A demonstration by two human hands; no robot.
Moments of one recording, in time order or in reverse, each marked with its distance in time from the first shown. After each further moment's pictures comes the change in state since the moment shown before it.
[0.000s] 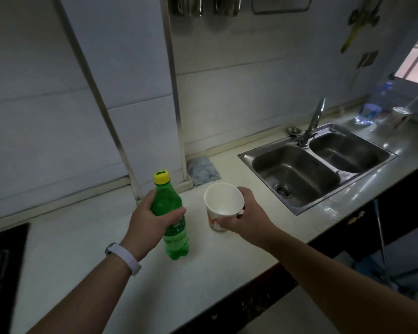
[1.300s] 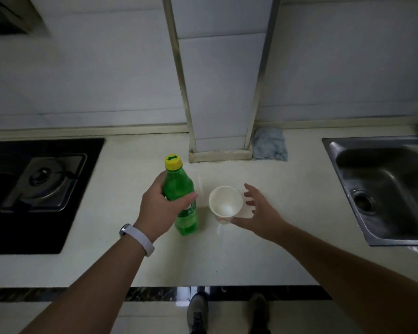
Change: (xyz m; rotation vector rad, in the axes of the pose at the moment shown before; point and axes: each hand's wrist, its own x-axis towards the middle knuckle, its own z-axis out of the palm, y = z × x) left_hand -0.027 -0.057 -0.012 0.121 0.409 -0.193; right_hand 0.090 0.095 0.071 -0.233 -0.558 -0.018
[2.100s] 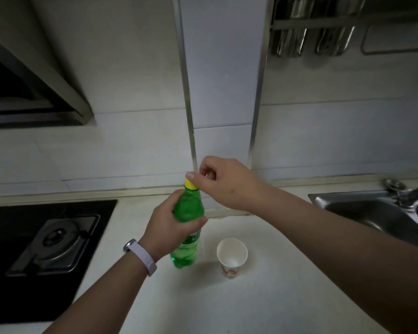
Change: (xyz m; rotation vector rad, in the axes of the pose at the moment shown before) left_hand 0.006 0.094 -0.051 0.052 -0.083 0.318; right_hand -0.052 -0.288 -0.072 -0.376 0.209 -0.509
